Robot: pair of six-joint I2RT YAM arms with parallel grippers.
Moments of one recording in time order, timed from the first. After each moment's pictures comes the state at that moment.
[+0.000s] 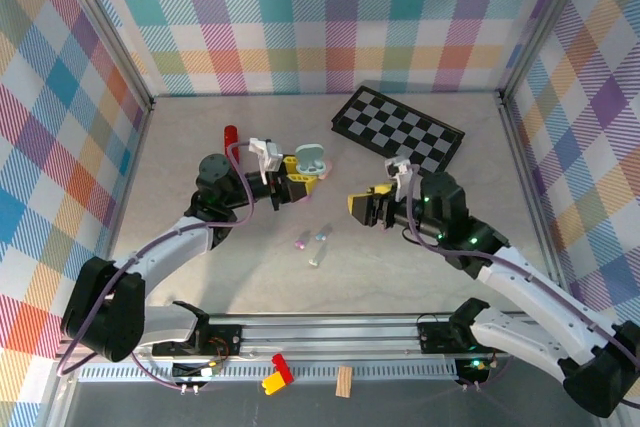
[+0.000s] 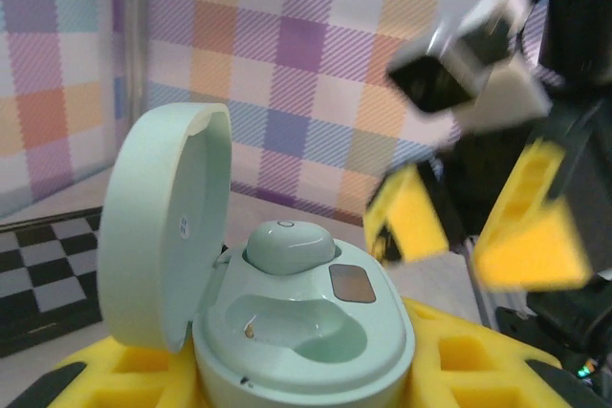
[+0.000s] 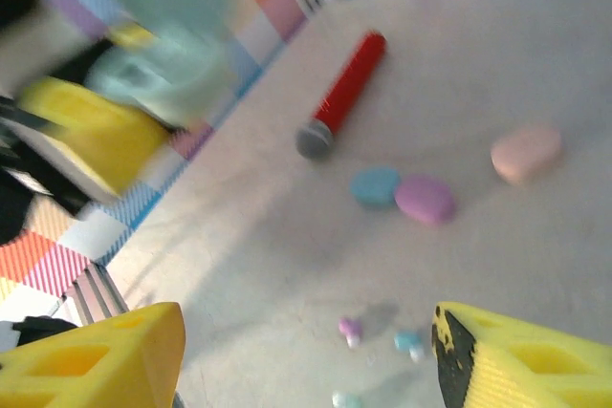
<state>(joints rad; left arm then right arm) -0.41 1.27 0.68 0.68 0.88 -0.21 0.69 0.89 0.72 -0.20 -0.25 0.52</state>
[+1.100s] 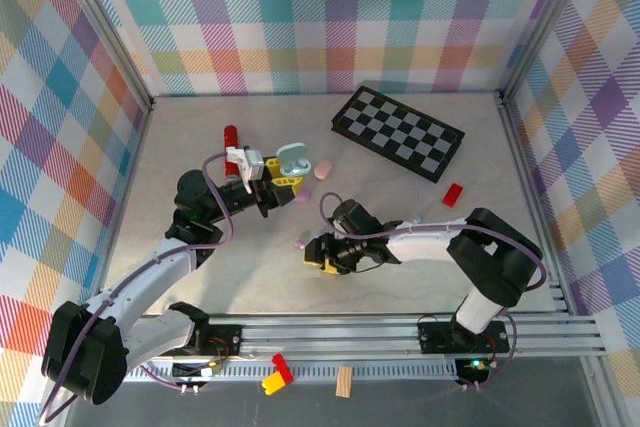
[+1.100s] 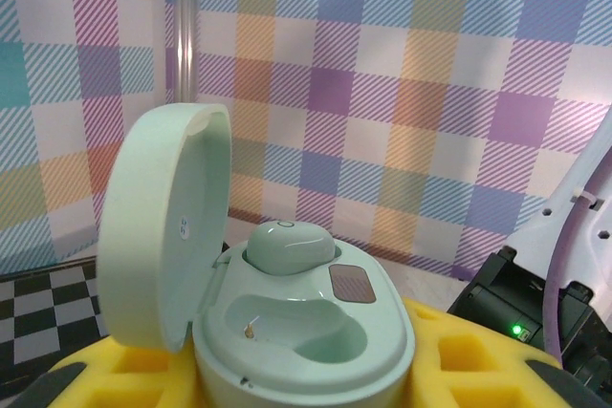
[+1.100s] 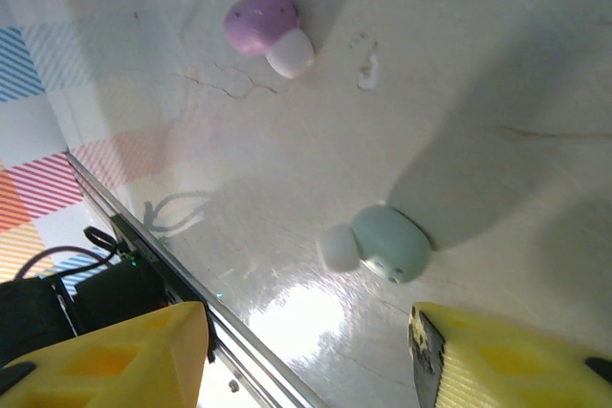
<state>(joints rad) -0.41 1.04 0.61 0.62 0.77 -0.20 0.89 1.65 0.71 0.08 -0.52 1.12</state>
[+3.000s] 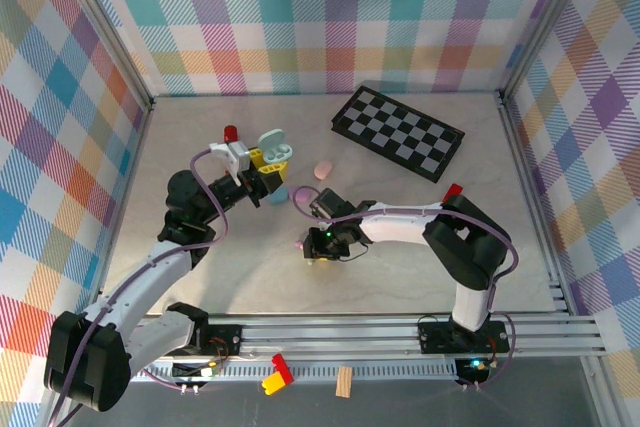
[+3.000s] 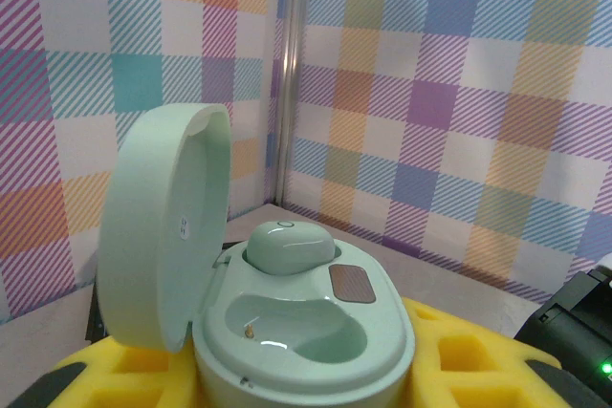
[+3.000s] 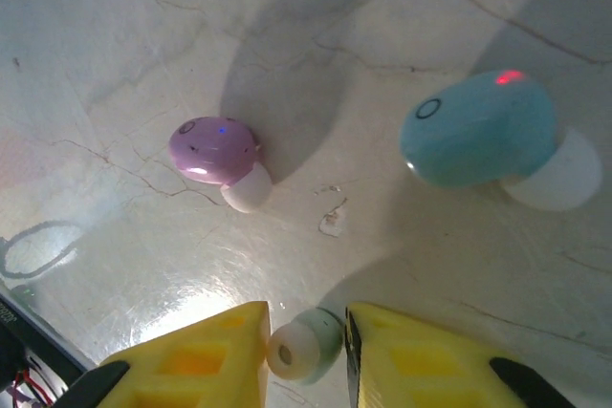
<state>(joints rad) -0.33 1.01 0.59 0.59 0.63 -0.18 0.92 1.82 1.03 -0.33 -0.34 0.85</state>
